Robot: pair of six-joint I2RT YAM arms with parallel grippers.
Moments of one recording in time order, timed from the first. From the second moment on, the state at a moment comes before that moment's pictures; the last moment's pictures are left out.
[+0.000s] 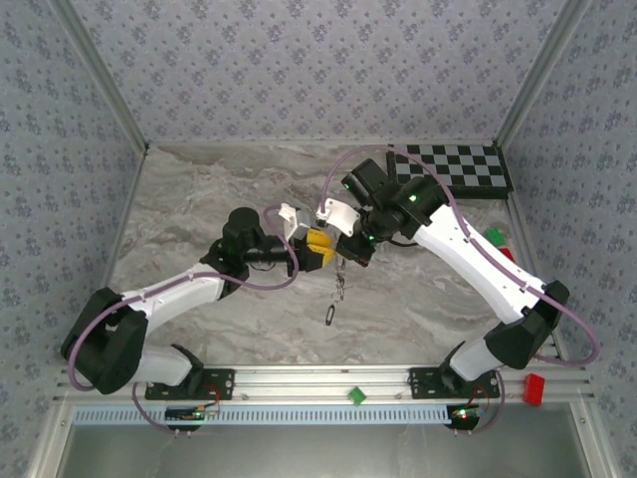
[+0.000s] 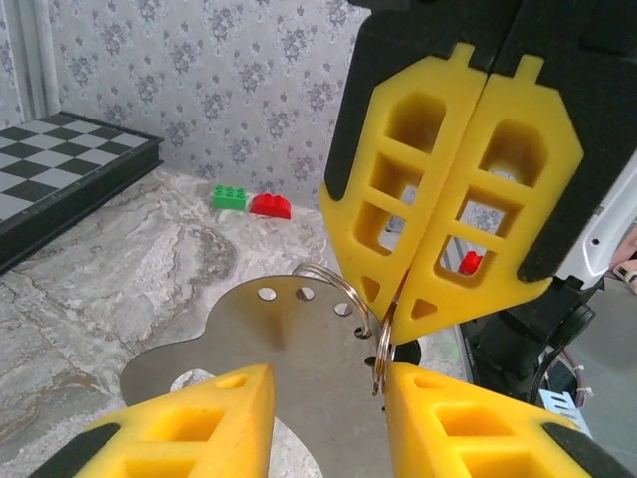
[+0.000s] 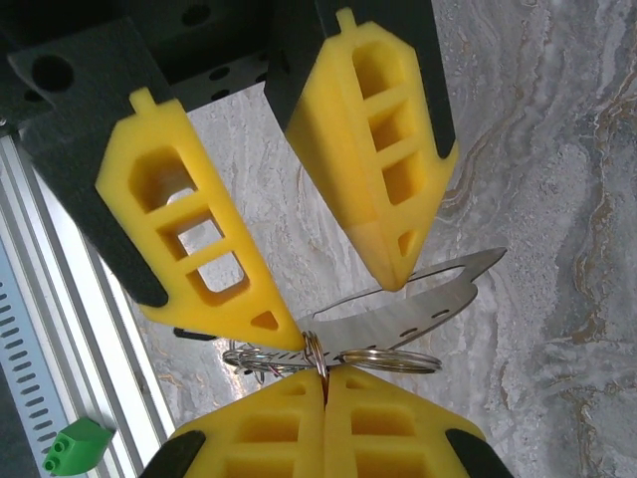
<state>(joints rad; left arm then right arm) -0.66 1.34 0.70 0.53 0.85 -0.16 0.76 1.50 1.66 -1.26 -0.23 -0.39</state>
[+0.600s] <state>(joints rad) -0.67 1.37 0.71 0.53 0.90 -0.17 0.76 1.52 1.66 -1.28 -0.23 -0.39</state>
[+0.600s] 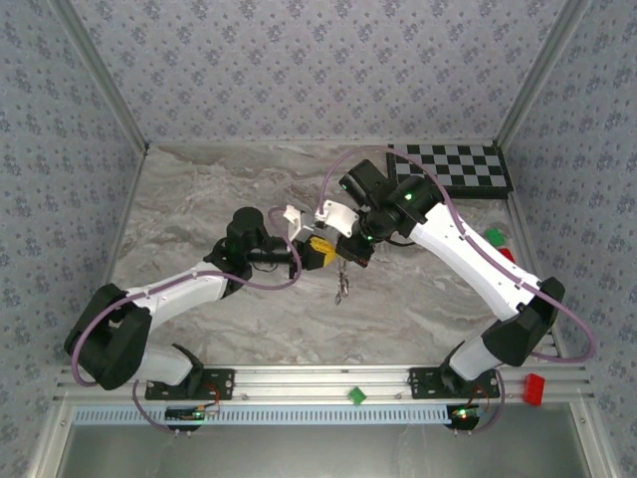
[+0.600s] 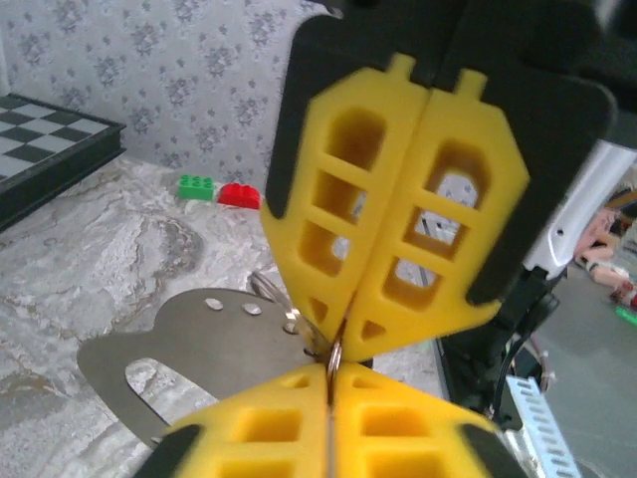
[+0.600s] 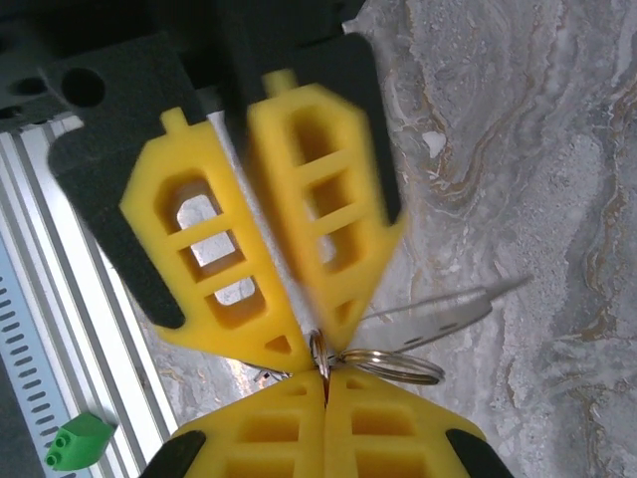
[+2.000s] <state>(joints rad) -0.68 1.34 0.70 0.67 0.82 -0.25 0.68 1.08 1.12 -0.64 -0.33 -0.19</state>
